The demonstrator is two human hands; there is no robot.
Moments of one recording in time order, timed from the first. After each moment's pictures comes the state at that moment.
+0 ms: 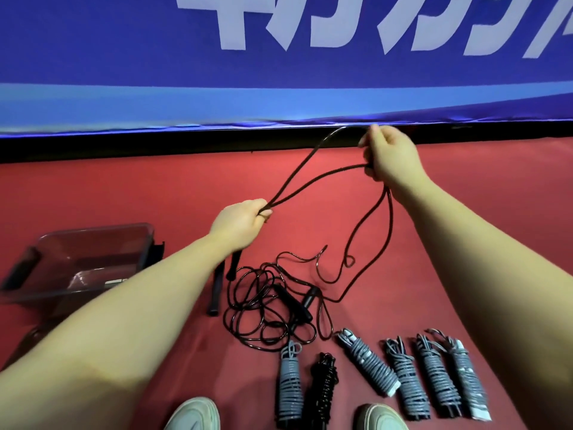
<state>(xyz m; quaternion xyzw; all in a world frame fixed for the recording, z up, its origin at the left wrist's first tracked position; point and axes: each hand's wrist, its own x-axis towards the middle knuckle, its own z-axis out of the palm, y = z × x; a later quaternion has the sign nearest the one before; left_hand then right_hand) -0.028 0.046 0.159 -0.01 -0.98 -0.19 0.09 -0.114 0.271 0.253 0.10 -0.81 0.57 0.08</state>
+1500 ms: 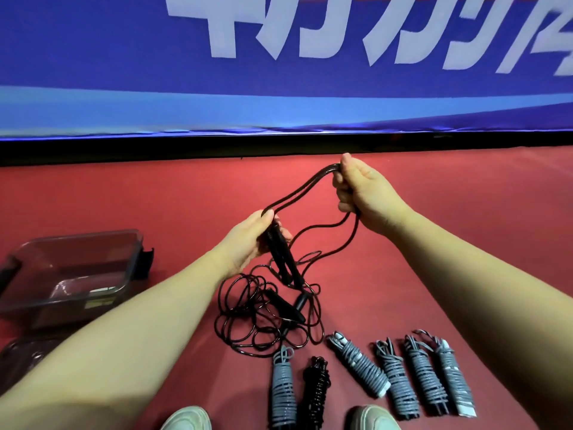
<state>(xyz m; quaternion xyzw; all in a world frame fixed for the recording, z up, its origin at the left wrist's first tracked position) -0.008 0.075 0.152 0.03 -0.66 -0.75 -0.04 -0.073 0.268 0.233 0.22 -0.70 0.67 -0.10</state>
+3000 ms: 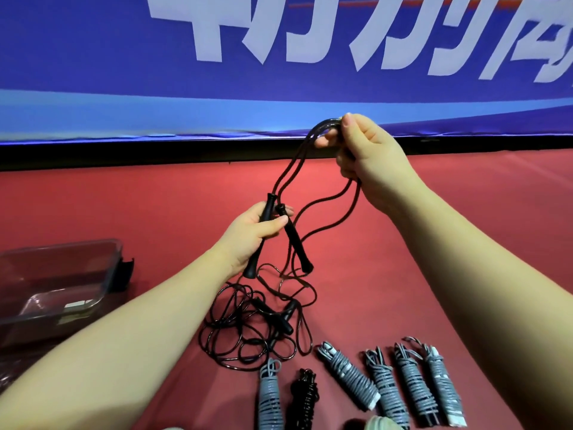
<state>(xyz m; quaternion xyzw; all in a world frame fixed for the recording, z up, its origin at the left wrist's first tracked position) -0.026 0.102 0.174 -0.03 -0.70 -0.71 0.03 -0.067 0.271 0.291 0.24 -0.70 0.67 0.01</state>
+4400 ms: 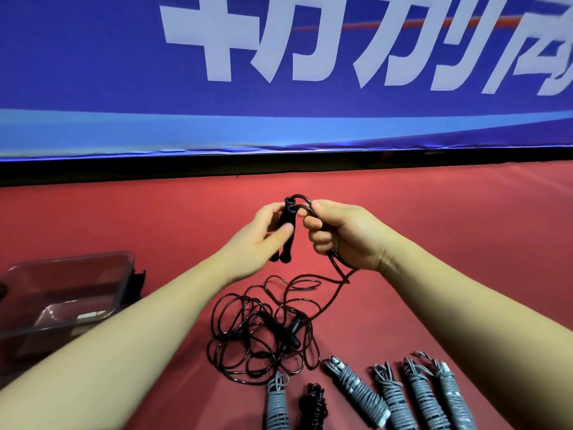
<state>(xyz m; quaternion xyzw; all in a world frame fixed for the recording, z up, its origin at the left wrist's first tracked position) -0.001 0.091 0.204 -0.09 -0.85 -0.51 0.05 -0.046 0.262 0.245 0.19 -0.59 0.71 -0.33</state>
